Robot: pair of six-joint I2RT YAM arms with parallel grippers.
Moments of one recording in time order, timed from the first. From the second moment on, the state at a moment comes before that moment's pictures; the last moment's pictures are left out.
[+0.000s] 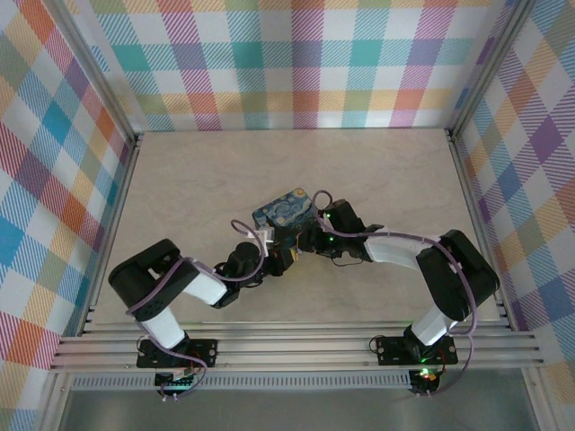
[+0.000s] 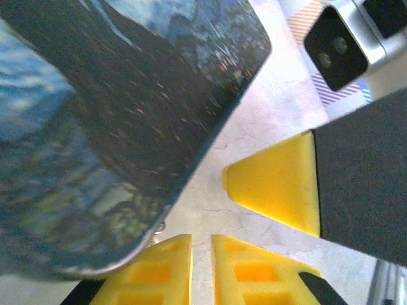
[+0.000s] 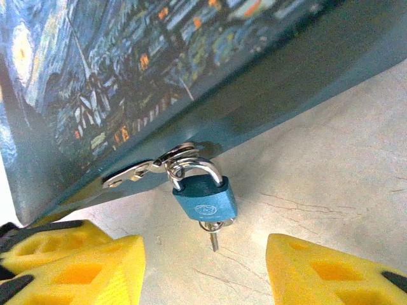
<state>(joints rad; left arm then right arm) -0.77 1.59 0.36 0.83 0.07 -0.83 0.66 1.61 0.80 -0.09 -0.31 0.72</state>
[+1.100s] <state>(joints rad) -0.61 1.57 0.43 0.56 0.07 -0.81 0.76 1.82 1.10 -0.32 -0.15 0.55</state>
